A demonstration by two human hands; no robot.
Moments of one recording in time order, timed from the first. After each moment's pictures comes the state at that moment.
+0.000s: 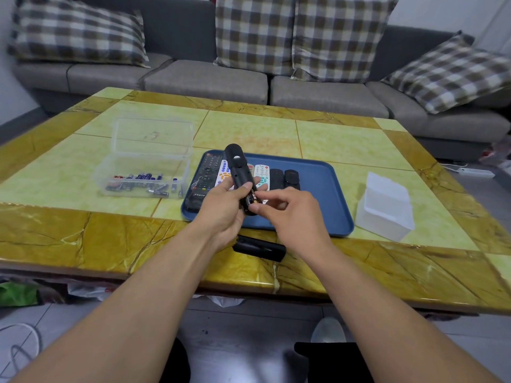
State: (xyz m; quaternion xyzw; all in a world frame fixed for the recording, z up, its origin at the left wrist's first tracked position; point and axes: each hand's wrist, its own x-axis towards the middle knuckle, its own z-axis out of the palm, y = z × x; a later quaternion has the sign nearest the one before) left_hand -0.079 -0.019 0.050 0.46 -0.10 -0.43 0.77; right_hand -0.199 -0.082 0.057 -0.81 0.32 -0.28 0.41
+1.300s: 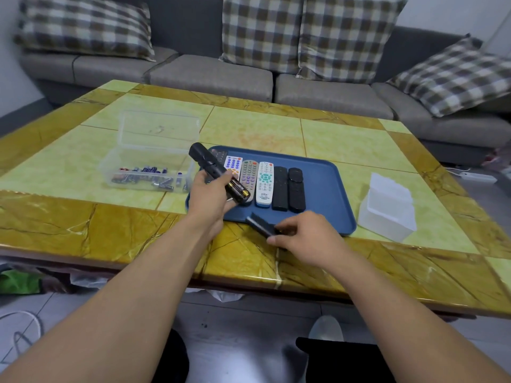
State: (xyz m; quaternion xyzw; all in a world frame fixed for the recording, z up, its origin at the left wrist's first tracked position) left_hand -0.051 -0.016 0.037 0.54 -0.06 -0.31 0.78; right_hand -0.230 -0.095 0.047 -0.89 0.39 -0.01 0.24
